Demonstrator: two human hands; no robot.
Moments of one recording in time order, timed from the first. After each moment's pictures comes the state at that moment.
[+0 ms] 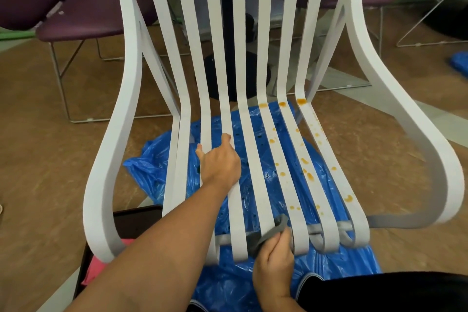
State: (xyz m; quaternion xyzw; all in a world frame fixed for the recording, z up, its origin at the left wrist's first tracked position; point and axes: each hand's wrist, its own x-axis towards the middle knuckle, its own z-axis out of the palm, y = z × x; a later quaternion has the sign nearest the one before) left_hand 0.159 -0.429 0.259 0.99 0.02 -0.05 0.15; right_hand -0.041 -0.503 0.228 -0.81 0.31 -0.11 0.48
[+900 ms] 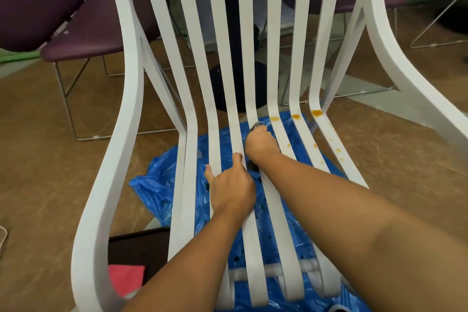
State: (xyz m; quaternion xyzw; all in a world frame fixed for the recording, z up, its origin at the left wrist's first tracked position) left_hand 0.163 -0.432 0.262 0.99 0.02 -0.06 0.14; right_hand 0.272 -0.516 0.256 -0.91 0.23 0.14 0.31
